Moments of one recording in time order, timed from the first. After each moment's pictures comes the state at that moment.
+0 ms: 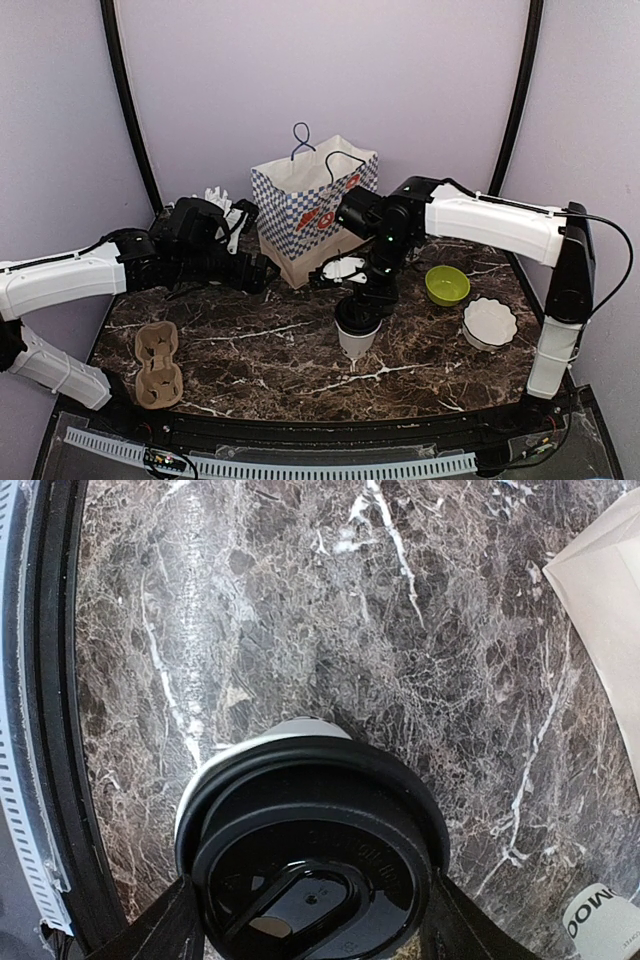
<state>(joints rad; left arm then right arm) -0.80 1.28 0.97 -0.33 -0.09 -0.27 0.93 1.86 1.69 -1.20 -0.17 -0.65</state>
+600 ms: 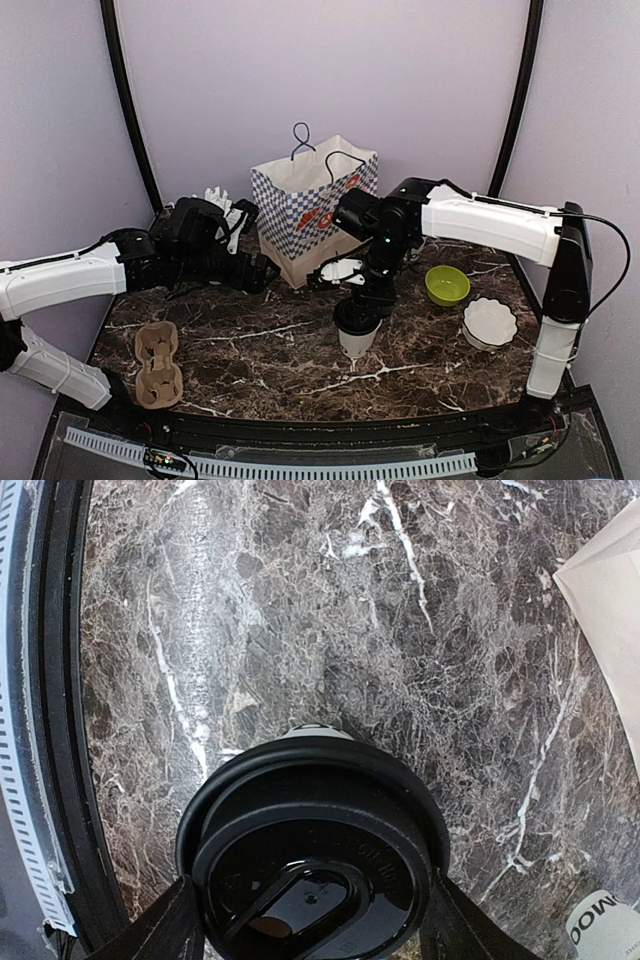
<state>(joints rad) -0.80 1.28 0.97 -0.33 -0.09 -0.27 0.94 1.88 1.70 -1.21 -0.18 -0.65</state>
